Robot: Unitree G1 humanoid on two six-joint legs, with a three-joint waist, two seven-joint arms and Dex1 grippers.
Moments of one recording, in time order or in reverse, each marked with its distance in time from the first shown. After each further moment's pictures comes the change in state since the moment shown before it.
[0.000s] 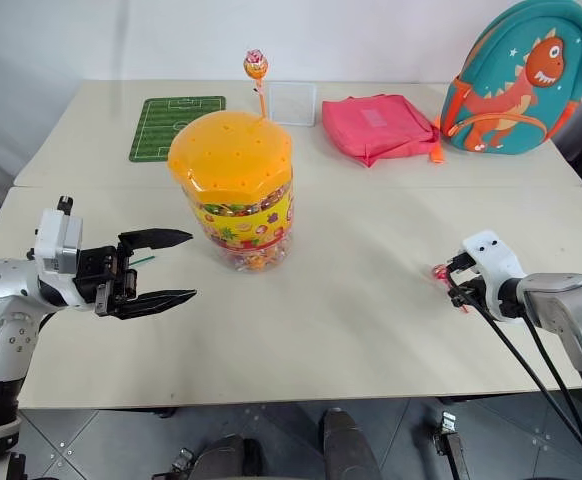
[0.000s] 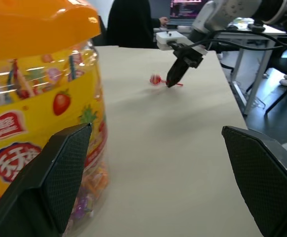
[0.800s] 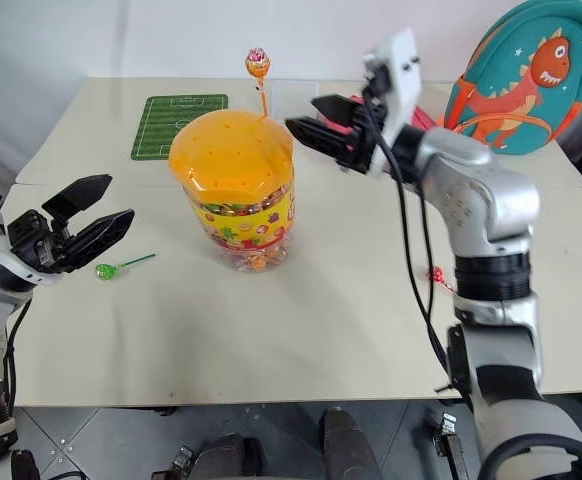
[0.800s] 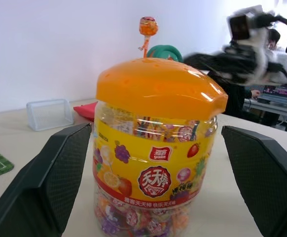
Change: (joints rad) left arm 0.008 -0.076 0.254 0.043 -0.160 0.110 0.281; right arm -0.721 0.605 -0.008 0.285 0.083 -0.416 0.115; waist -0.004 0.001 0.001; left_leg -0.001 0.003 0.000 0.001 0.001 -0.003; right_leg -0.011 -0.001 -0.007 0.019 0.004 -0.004
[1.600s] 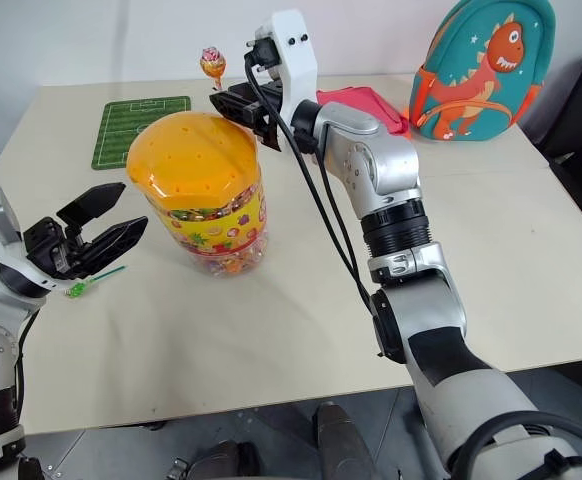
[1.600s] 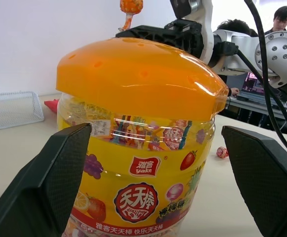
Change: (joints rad) left arm 0.023 -0.032 -0.028 -0.050 0.000 0.000 0.038; right arm -0.250 0.297 0.034 0.407 -0.182 -0.139 -0.068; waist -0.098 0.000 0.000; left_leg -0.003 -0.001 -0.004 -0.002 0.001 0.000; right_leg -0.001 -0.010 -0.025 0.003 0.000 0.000
